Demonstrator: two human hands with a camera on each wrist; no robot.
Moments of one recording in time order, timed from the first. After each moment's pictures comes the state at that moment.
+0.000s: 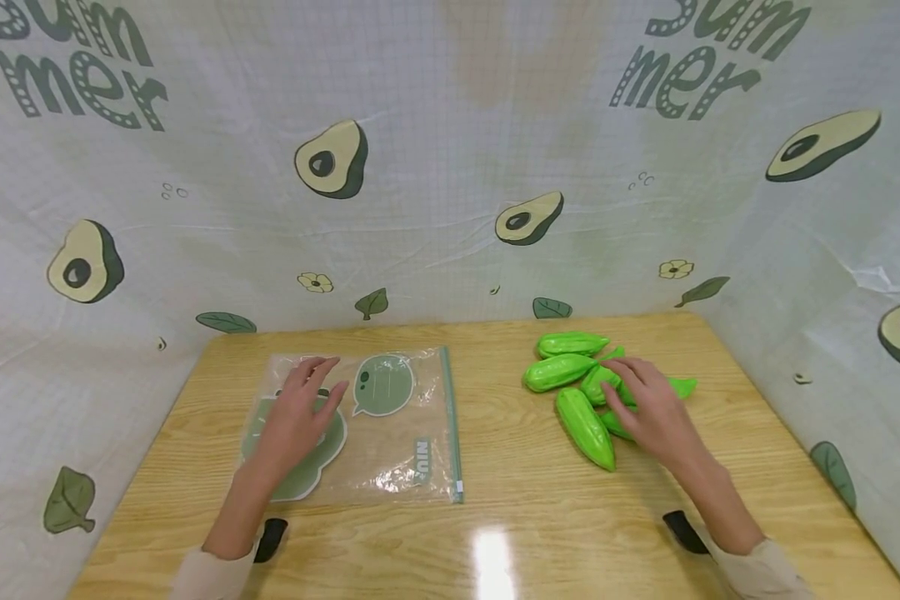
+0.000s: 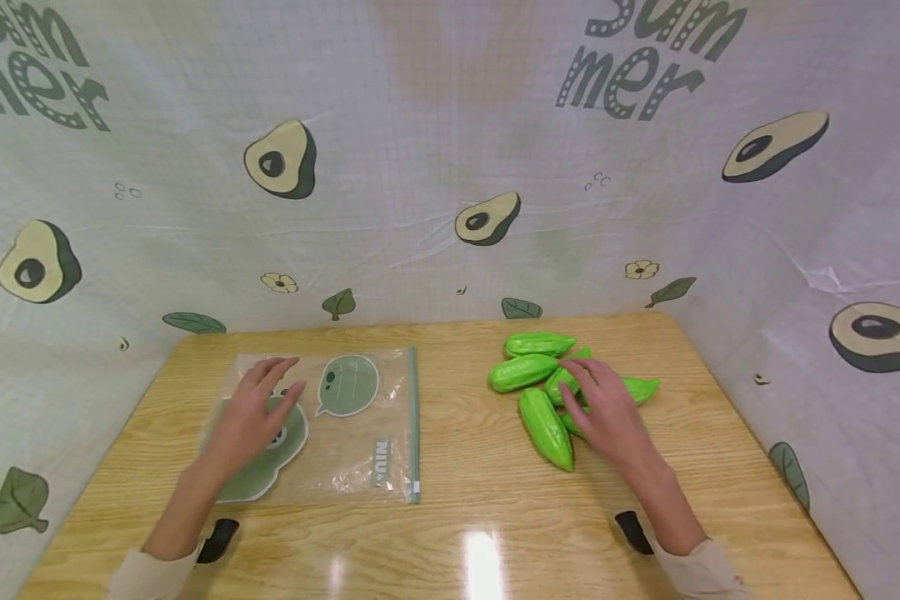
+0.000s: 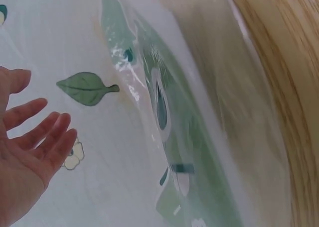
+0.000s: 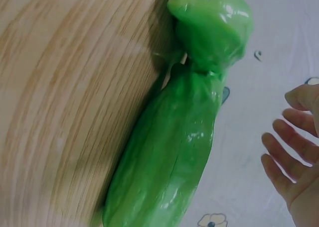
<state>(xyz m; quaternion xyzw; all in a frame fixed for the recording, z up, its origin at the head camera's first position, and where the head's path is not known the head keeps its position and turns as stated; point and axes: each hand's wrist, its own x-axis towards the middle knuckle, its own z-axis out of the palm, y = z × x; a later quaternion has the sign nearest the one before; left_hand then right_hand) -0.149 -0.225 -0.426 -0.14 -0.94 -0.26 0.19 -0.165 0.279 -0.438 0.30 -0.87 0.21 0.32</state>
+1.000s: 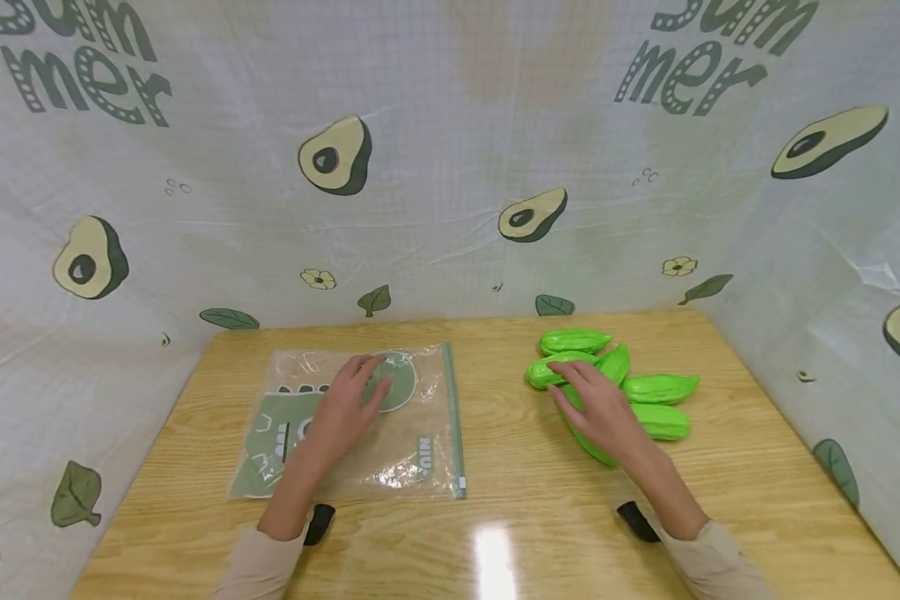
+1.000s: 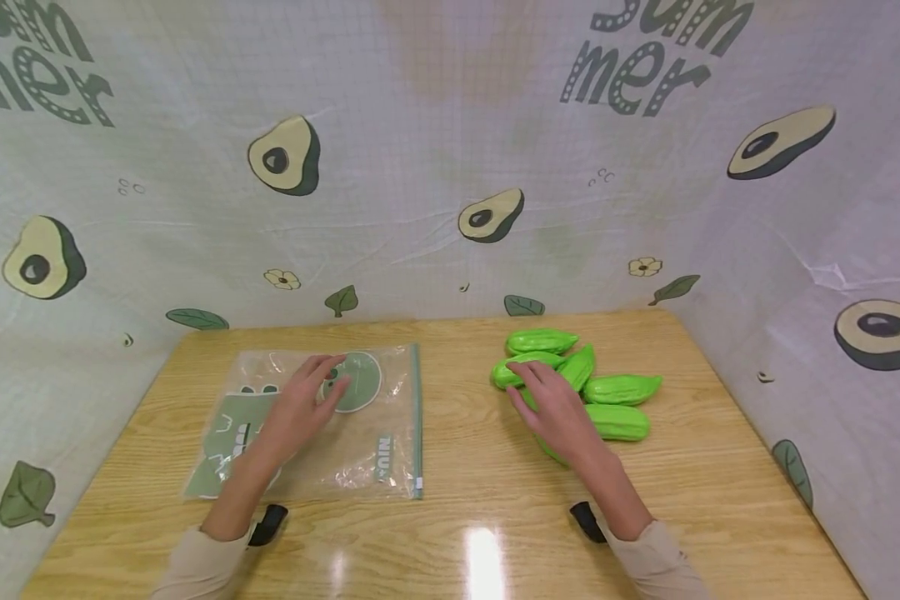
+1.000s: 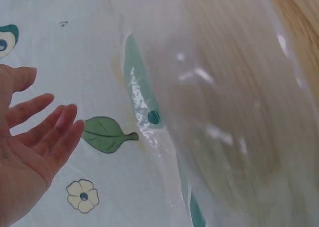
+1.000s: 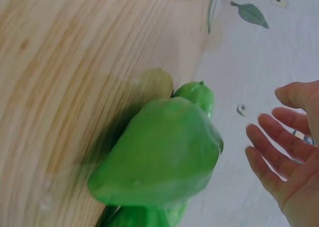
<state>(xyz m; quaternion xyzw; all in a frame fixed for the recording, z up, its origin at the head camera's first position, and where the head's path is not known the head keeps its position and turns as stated) -0.162 -0.174 -0.433 -0.17 -0.92 -0.29 0.18 -0.171 0.215 -0.445 0.32 -0.88 0.23 0.28</state>
